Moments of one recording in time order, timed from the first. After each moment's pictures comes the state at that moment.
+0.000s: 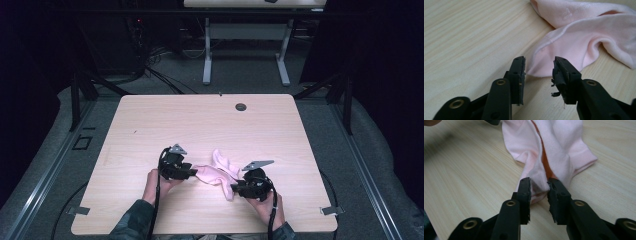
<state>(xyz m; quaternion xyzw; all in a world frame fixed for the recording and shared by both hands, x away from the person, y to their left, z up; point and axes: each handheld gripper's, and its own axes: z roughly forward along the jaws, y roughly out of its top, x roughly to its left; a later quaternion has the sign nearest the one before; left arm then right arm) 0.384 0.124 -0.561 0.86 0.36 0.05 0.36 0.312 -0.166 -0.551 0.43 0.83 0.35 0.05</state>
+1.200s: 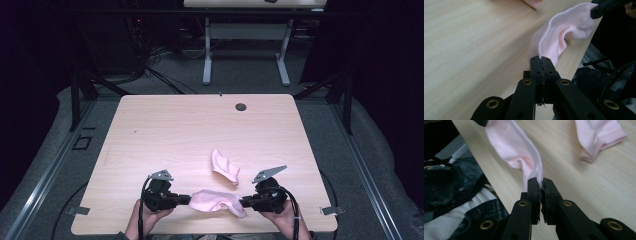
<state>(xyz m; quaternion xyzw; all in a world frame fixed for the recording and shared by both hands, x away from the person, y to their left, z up) 0.284 0.152 -0.540 0.83 0.37 -0.09 0.41 0.271 -0.190 -0.512 0.36 0.87 0.34 -0.03</state>
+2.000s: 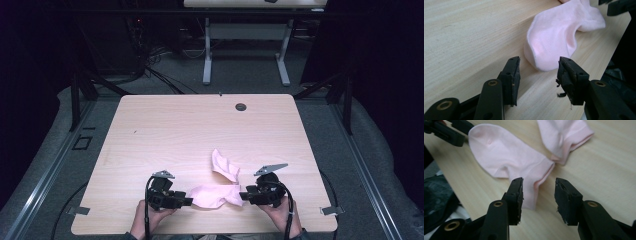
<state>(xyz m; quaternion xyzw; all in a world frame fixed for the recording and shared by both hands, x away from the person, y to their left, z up) 0.298 0.151 -0.565 0.81 0.43 -0.08 0.39 0.291 -0.198 -0.538 0.42 0.84 0.35 0.01</state>
